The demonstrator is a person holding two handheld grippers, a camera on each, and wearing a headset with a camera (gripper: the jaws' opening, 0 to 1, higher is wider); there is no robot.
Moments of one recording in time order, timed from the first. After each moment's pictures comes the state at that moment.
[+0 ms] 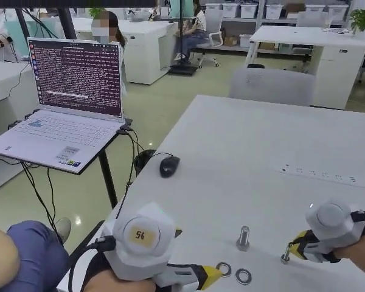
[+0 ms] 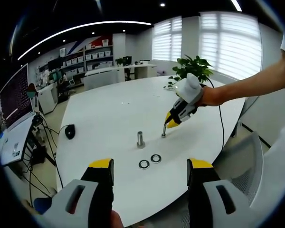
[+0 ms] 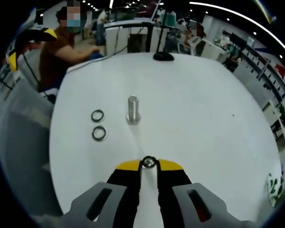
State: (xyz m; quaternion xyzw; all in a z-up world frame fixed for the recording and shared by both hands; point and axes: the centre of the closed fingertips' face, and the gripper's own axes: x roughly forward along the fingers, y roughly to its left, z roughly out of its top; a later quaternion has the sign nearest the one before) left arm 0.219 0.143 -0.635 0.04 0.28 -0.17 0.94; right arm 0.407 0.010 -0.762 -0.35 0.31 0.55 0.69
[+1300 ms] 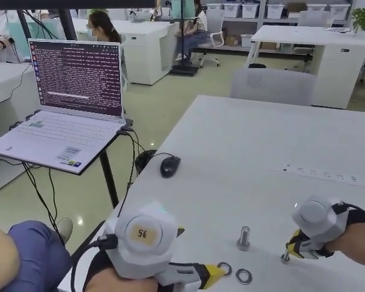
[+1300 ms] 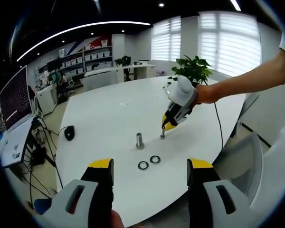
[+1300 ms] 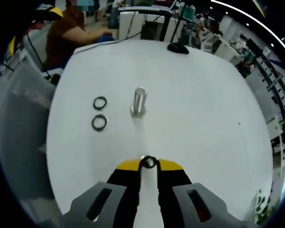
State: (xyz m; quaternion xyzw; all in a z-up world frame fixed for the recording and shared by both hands) left arm 0.221 0.140 -0.633 0.04 0.28 -0.18 0.94; right arm 0.408 0.014 -0.772 -0.43 0.32 0.56 0.63
